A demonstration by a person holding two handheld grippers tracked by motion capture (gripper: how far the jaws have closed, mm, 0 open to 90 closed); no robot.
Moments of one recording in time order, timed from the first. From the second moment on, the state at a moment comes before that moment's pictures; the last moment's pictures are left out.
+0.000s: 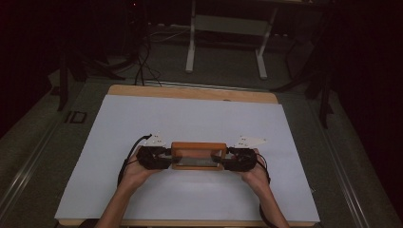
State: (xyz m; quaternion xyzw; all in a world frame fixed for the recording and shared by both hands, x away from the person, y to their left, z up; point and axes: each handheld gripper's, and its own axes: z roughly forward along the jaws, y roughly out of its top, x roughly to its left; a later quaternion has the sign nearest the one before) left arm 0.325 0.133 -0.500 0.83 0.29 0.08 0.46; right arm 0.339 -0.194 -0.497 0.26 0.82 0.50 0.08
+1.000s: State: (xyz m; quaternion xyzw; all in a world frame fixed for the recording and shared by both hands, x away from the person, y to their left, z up) left arm 0.336 0.131 -0.512 0.81 0.35 0.07 0.47; right arm 0.353 -0.193 -0.511 0.32 0.80 0.51 0.05
